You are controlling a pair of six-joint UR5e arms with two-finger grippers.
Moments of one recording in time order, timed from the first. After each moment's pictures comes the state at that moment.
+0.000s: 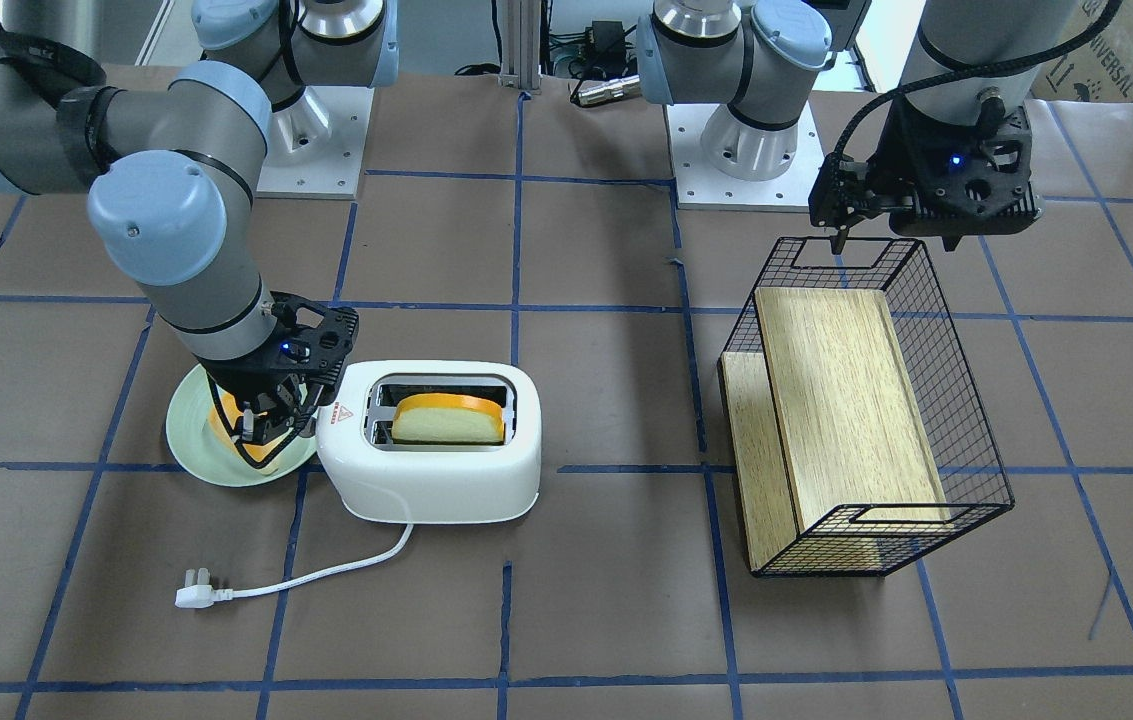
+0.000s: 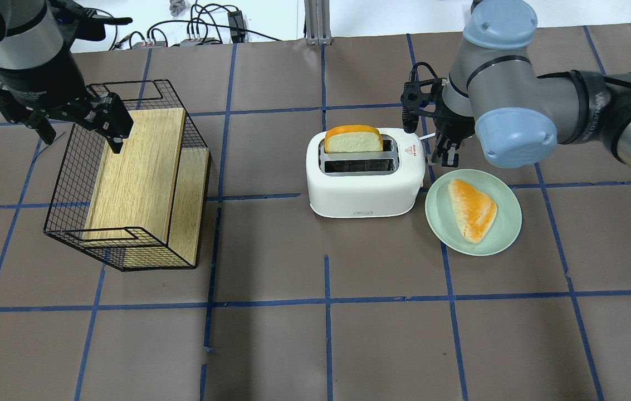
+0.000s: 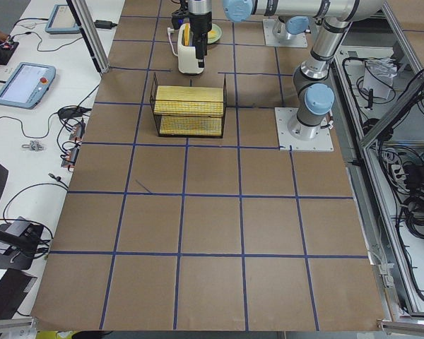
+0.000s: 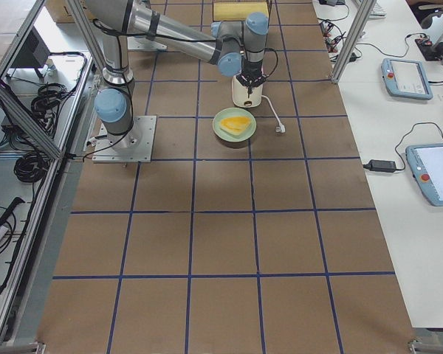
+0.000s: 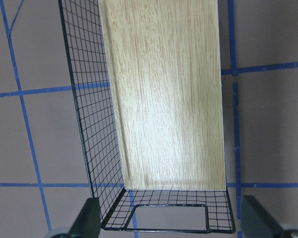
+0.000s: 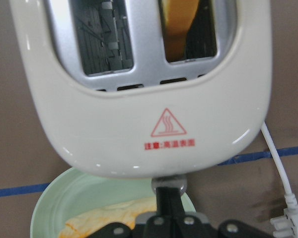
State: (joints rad) left arm -1.51 -1.56 -1.55 -1.64 1.78 0.15; right arm 1.60 -1.33 1.79 -2.05 -1.55 -1.40
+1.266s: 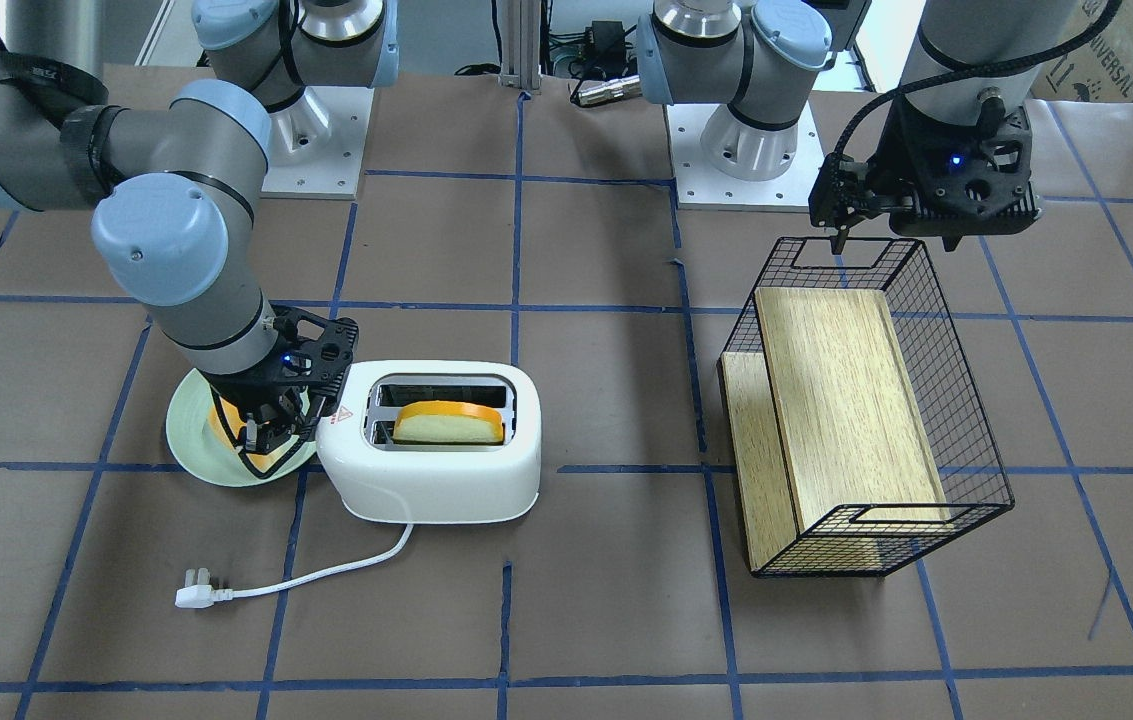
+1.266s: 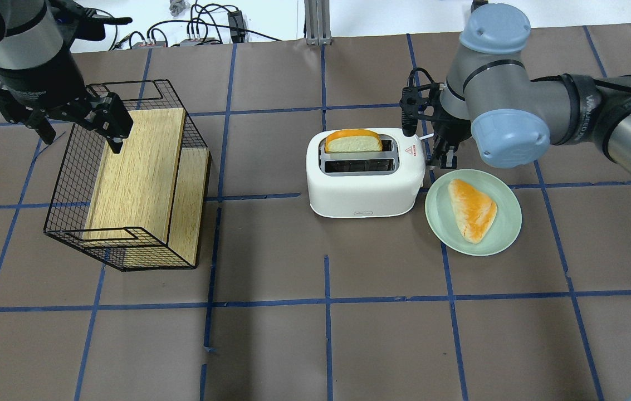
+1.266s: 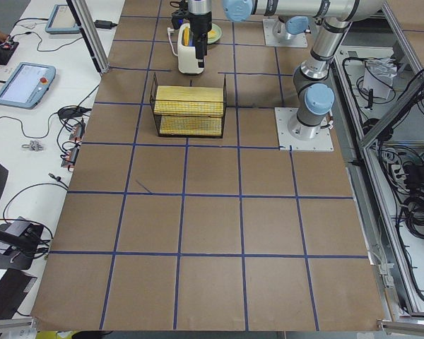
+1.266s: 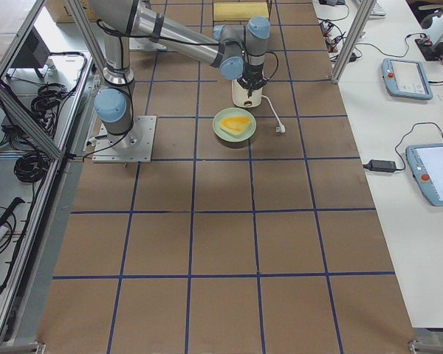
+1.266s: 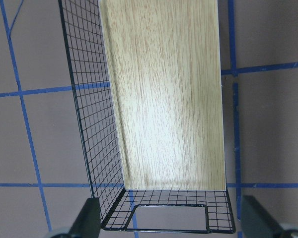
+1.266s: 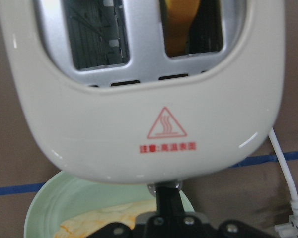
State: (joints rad) left arm -1.51 -1.56 -1.55 -1.64 1.78 0.15; right arm 1.59 -1.31 1.79 -2.05 -1.55 -1.43
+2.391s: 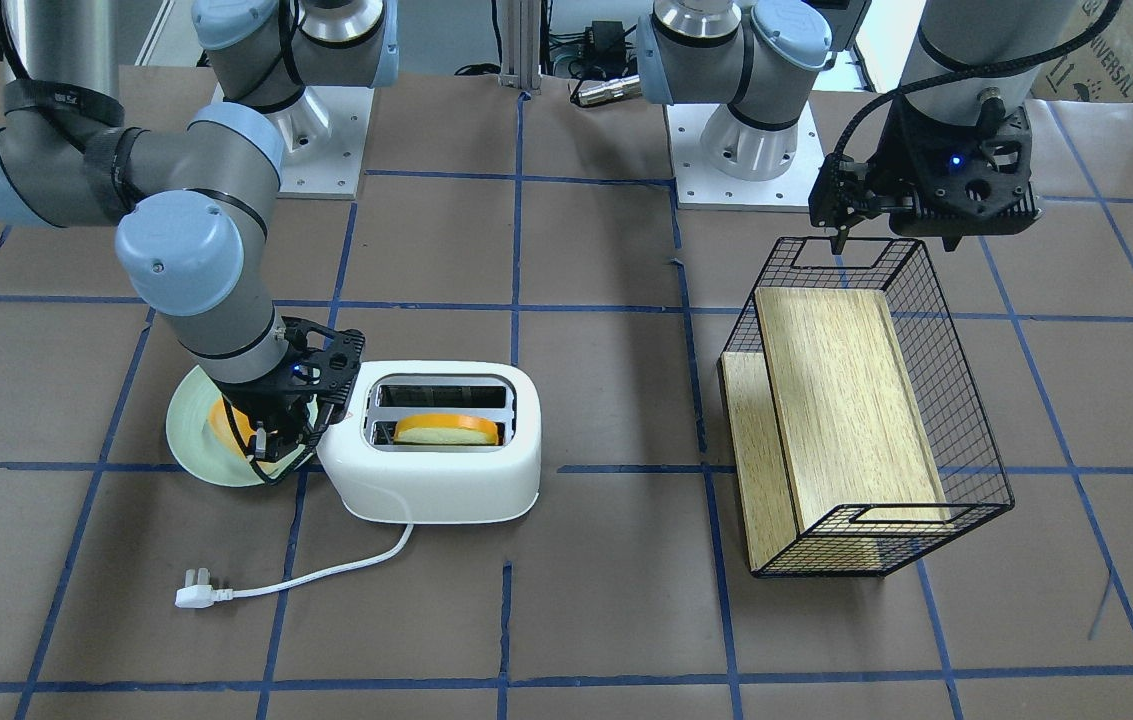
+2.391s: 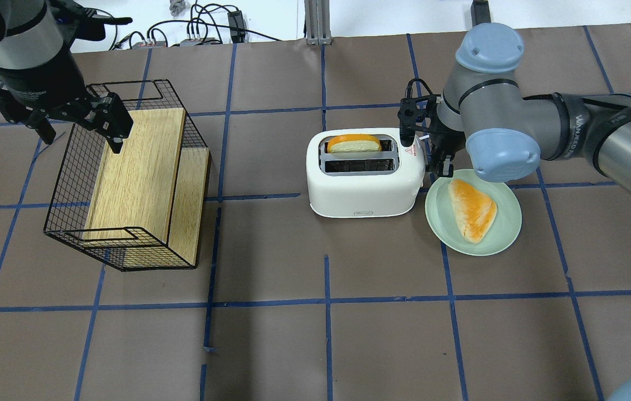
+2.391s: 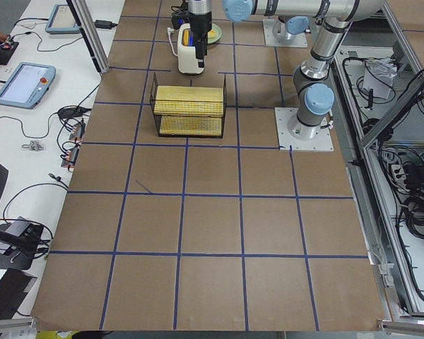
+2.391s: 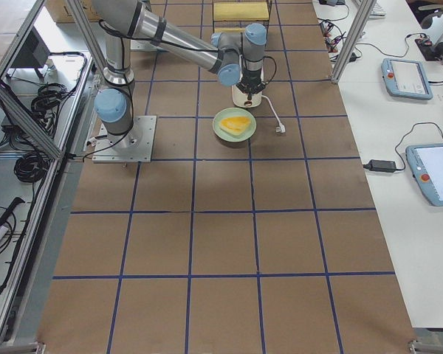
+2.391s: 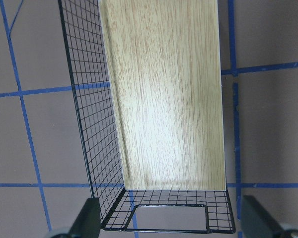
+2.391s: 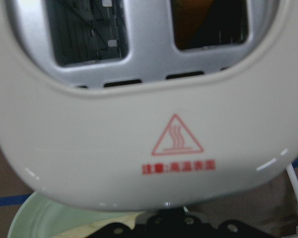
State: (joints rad) left arm -1.51 -1.56 -1.55 -1.64 1.78 0.15; right arm 1.60 -1.29 1.84 -2.15 -1.55 -1.42
